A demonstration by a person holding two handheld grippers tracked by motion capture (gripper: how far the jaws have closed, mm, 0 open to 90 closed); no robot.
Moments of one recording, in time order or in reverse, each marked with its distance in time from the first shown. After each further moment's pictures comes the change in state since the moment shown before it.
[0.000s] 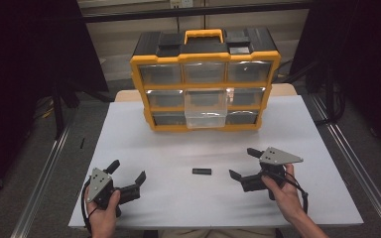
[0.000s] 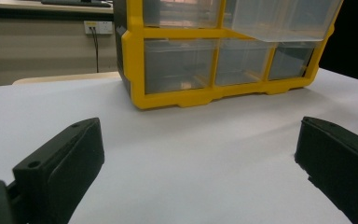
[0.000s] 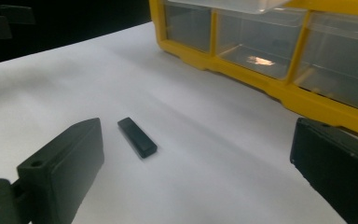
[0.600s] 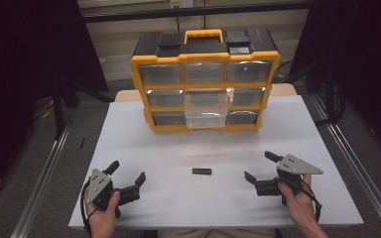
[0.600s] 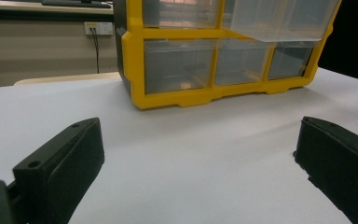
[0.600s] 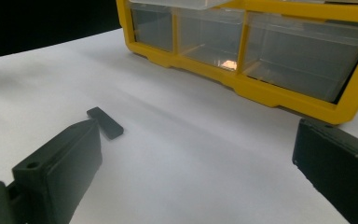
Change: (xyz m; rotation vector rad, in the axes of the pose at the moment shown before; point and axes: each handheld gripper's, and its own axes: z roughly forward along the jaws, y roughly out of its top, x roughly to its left) left arm -0.001 0.000 -0.003 -0.004 0.000 0.003; right arm -0.011 -0.021 -0.033 -0.050 -0.119 0.011
